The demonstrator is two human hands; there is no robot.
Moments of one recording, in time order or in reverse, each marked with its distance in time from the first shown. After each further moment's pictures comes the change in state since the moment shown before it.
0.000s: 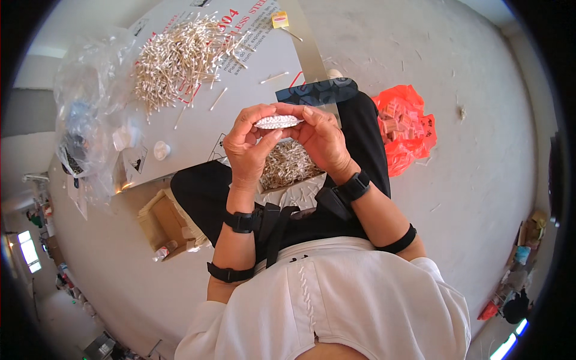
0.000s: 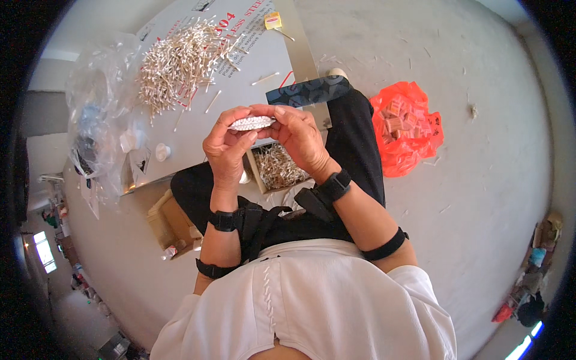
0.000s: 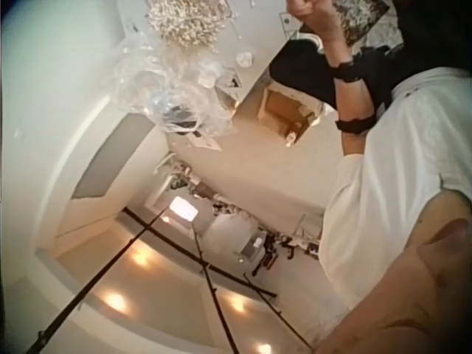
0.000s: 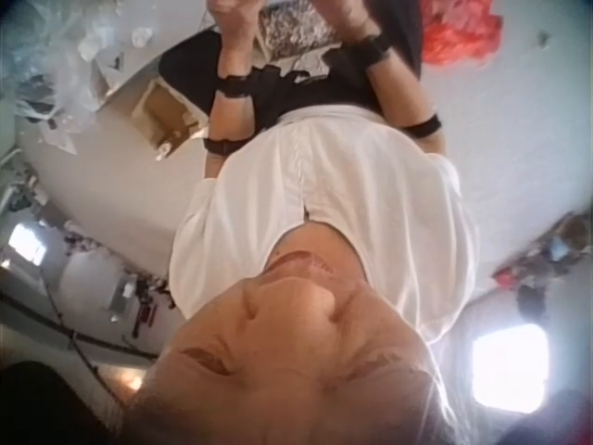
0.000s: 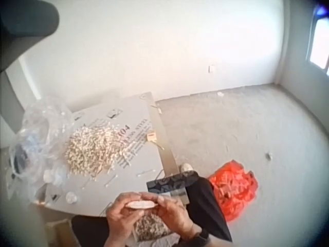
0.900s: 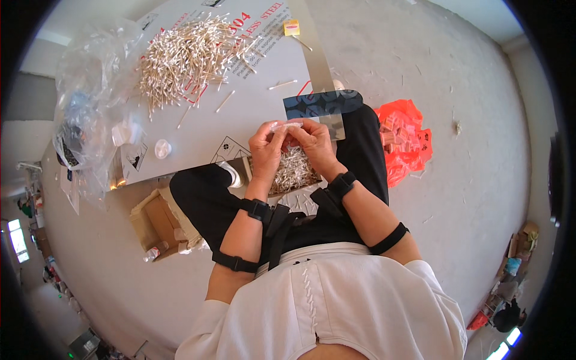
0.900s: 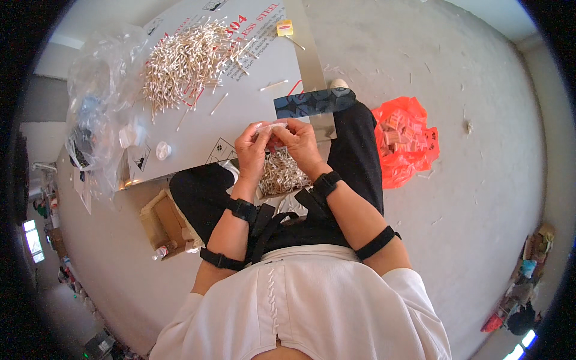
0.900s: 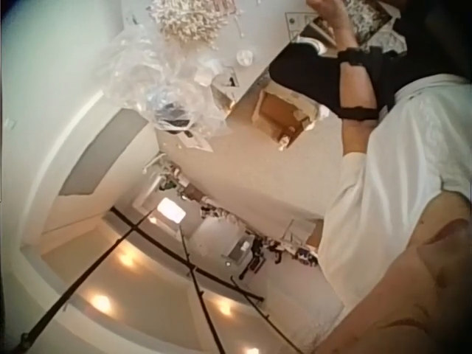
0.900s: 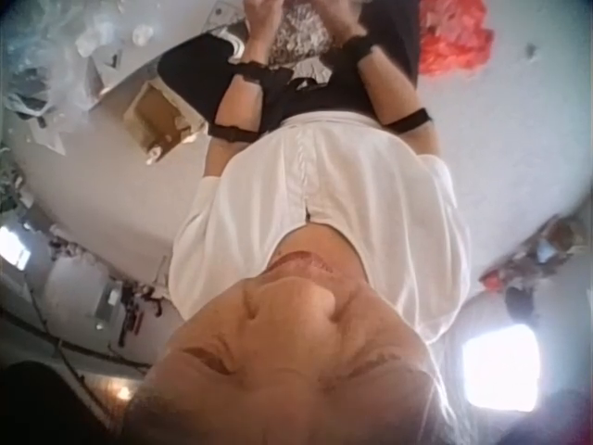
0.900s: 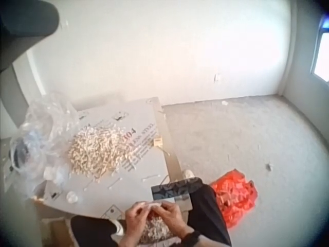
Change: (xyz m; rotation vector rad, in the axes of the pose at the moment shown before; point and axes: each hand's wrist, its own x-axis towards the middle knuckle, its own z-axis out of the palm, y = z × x) left_hand -0.015 -0.079 -0.005 -0.001 0.207 -0.310; right_hand 0.012 0.053 -0.040 -0.400 0.239 0.123
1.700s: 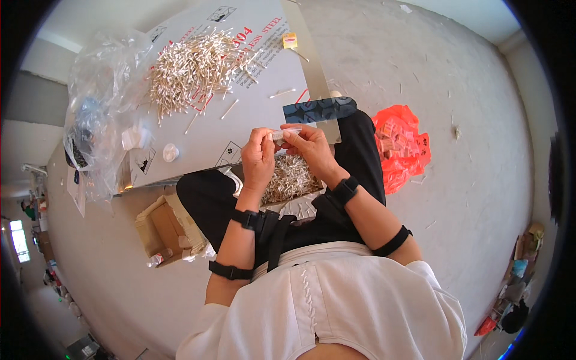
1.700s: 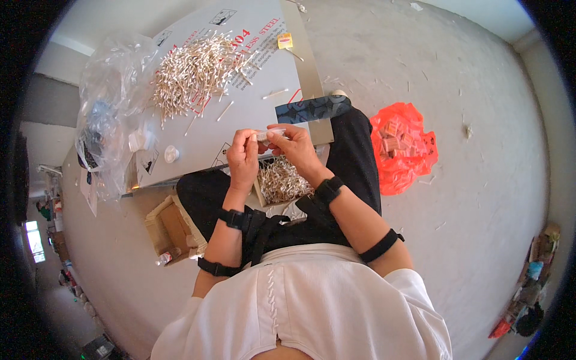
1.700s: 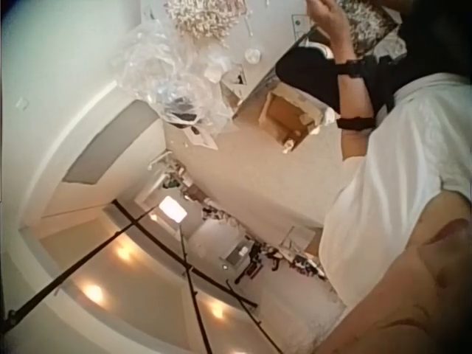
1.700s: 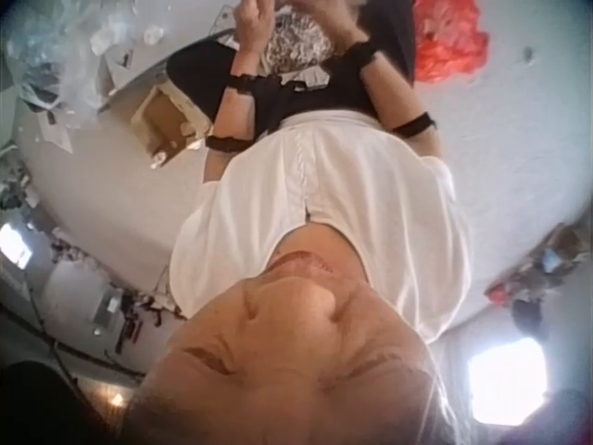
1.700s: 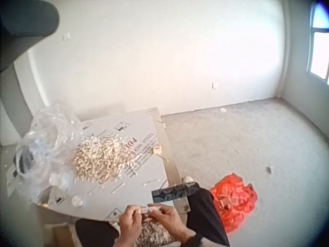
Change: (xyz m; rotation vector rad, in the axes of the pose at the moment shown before) left_hand -0.017 0.045 -0.008 0.434 -0.026 0.403; right_hand -0.019 -0.033 0.016 -0.027 -0.047 0.087
